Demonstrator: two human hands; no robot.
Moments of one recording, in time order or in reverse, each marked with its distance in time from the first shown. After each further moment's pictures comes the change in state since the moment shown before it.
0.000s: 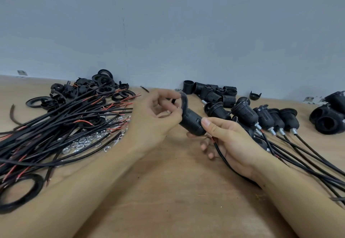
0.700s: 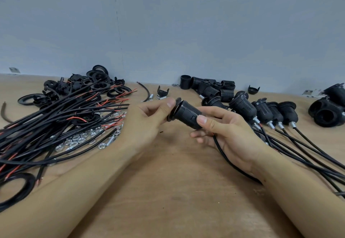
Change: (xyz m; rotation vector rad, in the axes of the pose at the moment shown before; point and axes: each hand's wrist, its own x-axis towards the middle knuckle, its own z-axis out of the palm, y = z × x) left_hand -0.004 -0.018 0.001 -0.180 -0.038 -0.195; right_hand -0.001 0.000 -0.003 0.148 0.016 -0.070
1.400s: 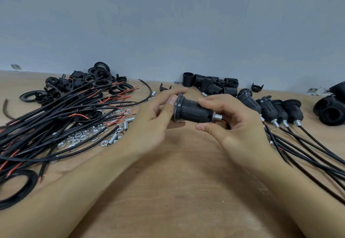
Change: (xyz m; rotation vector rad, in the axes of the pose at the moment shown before) left_hand -0.005 0.003 -0.002 0.090 -0.220 0.078; right_hand -0.008 0.002 0.006 -0.677 0.121 -0.621
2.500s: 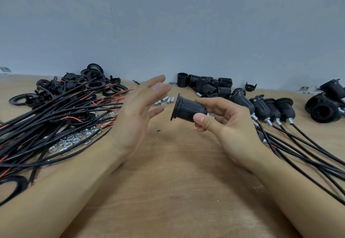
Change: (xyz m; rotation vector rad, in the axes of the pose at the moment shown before) left_hand 0.002 0.020 -0.006 -0.228 0.101 -0.102; right_hand 0.005 0.002 0.001 0.273 0.020 0.255
